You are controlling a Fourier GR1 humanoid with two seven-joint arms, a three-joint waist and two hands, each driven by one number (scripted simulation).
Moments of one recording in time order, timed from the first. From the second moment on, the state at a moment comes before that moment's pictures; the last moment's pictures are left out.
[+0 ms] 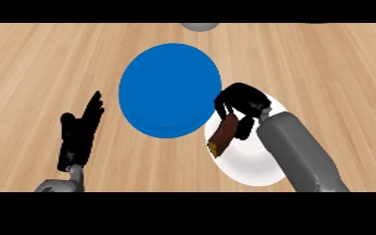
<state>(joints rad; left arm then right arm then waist) -0.03 0.17 -0.08 -1.46 -0.01 0.19 0.21 -0.59 -0.18 0.35 -0.98 0.82 0.31 -0.26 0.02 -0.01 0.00</state>
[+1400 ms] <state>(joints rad) -0.12 0.15 -0.12 -1.41 -0.03 0.16 0.23 -1.16 -0.01 0.57 -0.95 1.05 -0.28 1.17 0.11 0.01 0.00</state>
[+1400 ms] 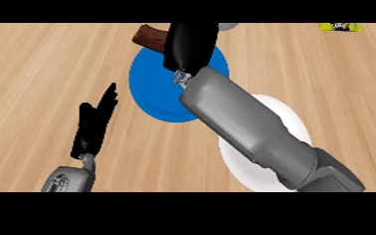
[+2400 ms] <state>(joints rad) -0.12 0.14 -0.10 -1.41 -0.04 0.17 0.22 -1.04 -0.01 0.58 -0.72 0.63 -0.39 1.09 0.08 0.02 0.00</state>
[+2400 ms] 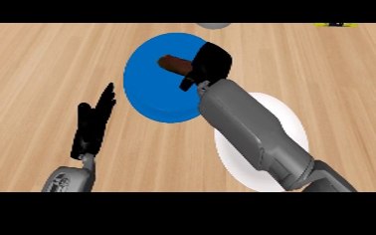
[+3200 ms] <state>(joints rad) -0.07 0.15 -0.07 -1.45 -0.03 0.18 0.22 -0.95 0.00 0.56 -0.91 0.41 -0.84 0.75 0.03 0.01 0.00</state>
